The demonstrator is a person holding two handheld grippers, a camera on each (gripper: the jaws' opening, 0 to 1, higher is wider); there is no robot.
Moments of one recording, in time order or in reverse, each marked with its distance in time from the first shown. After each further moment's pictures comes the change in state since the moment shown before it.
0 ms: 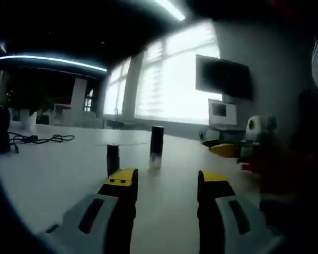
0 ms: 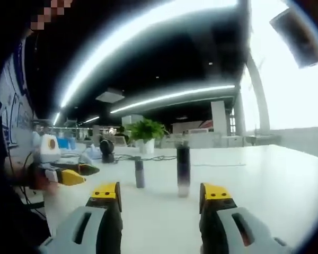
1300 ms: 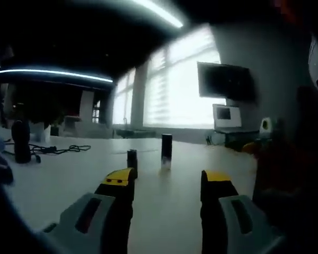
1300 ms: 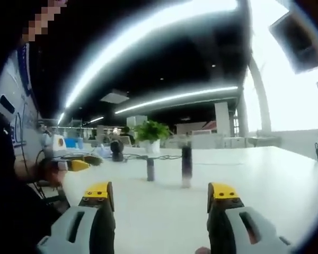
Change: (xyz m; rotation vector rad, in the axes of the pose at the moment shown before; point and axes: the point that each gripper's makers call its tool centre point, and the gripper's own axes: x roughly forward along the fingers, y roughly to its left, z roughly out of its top) left arm -0.063 0.013 0.019 0.042 -0.073 0.072; right arm -0.068 0.021 0.012 -0.040 -0.001 0.033
